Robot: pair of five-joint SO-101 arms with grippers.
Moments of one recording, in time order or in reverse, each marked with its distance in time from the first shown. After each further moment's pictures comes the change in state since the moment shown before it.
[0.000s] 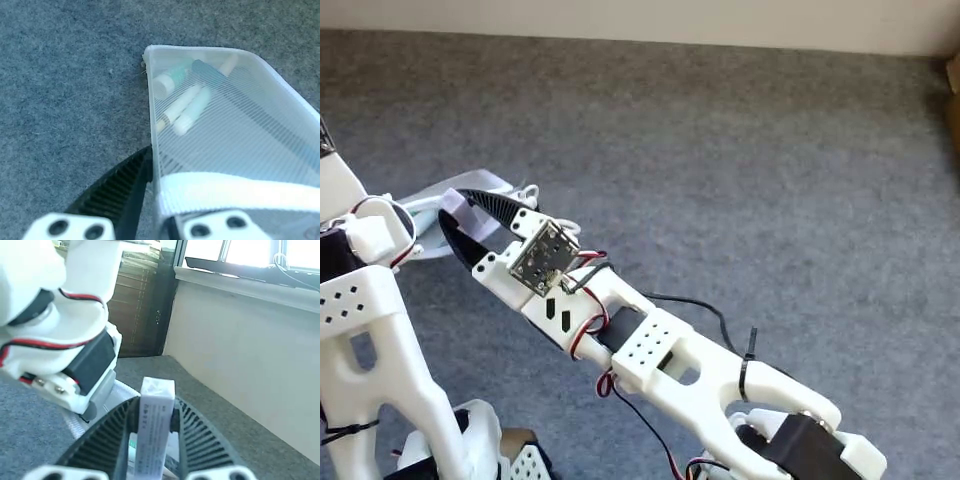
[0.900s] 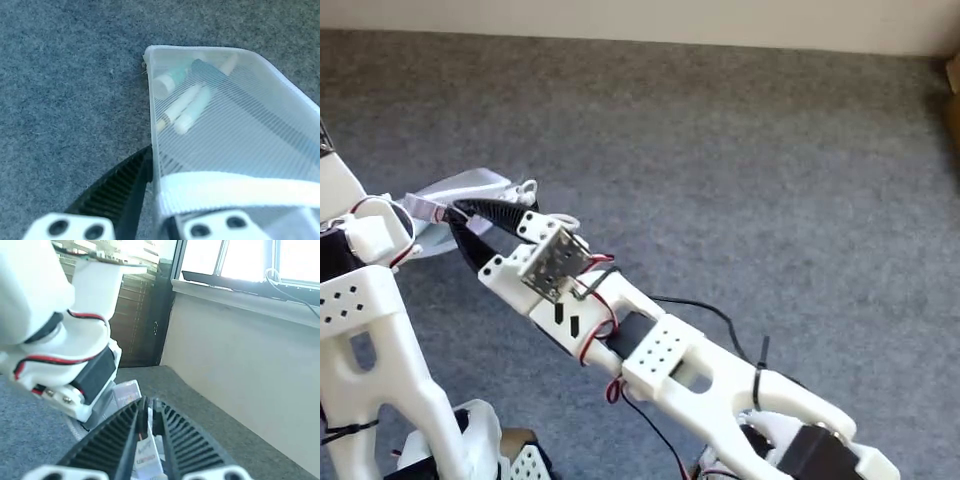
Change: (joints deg) left arm 0.0 0.0 0.0 0.0 0.0; right arm 0.1 -5.9 3.1 0.0 0.1
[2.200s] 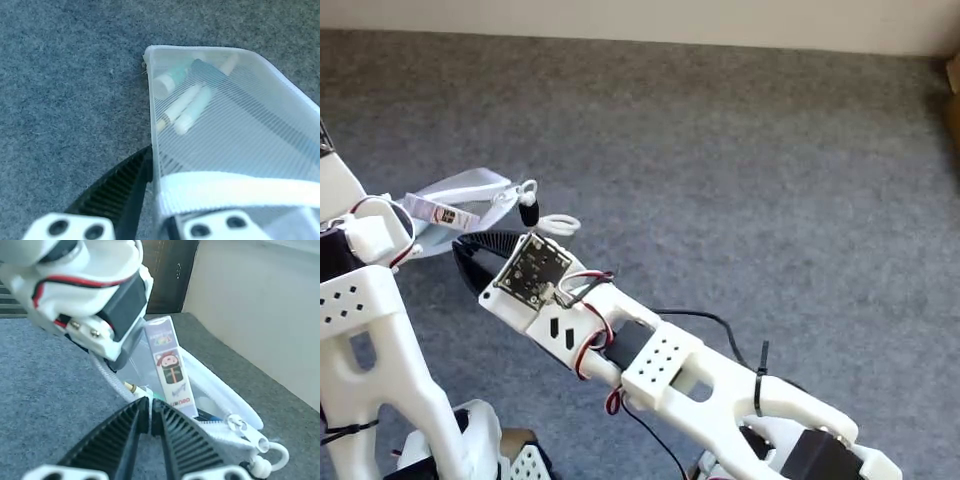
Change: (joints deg) left arm 0.0 0.0 0.0 0.0 0.0; right arm -2.5 -0.5 0.9 13.2 0.0
